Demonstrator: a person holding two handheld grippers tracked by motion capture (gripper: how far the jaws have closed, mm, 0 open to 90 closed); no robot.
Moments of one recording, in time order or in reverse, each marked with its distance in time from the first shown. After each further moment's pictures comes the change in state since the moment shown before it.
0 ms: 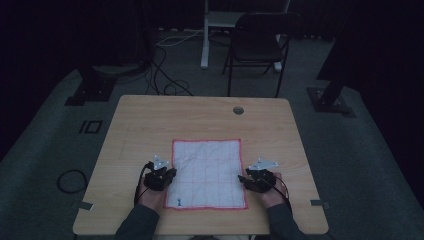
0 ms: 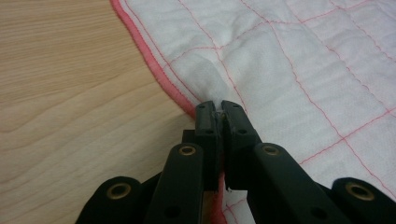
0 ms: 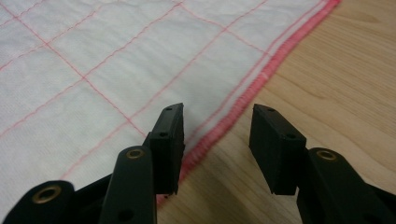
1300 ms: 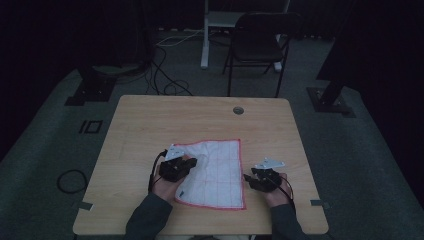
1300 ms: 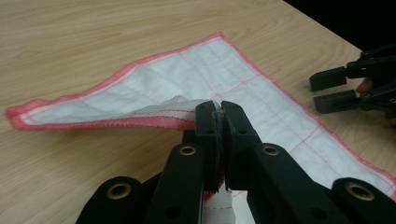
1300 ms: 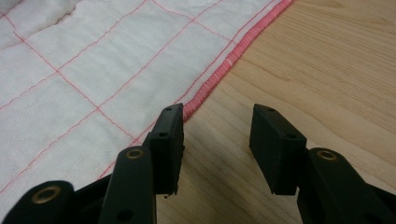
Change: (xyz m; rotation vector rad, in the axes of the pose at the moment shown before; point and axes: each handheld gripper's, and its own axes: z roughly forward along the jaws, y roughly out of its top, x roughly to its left) left arm -0.046 0.056 -0.010 -0.133 -0.232 0.084; right arm -0.013 -0.007 -0.007 -0.001 -0.028 0.049
